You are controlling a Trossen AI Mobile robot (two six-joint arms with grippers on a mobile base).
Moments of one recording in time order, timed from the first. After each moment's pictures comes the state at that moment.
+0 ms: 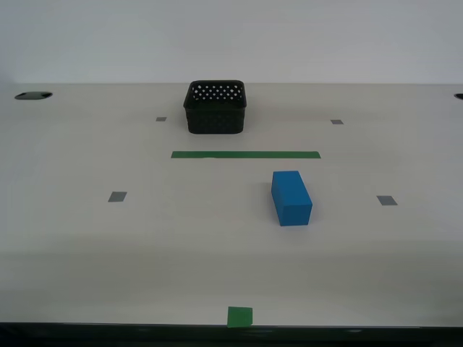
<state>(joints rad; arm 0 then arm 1) 0.00 1.05 0.67 0.37 -0.01 0.01 -0.04 1.08 0.77 0.06 -0.01 -0.08</state>
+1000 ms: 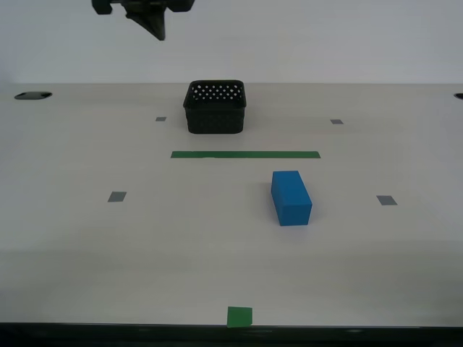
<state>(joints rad) 0.00 1.06 0.87 -0.38 0.01 0.01 -0.30 2.10 1.90 -0.80 0.03 -0.07</state>
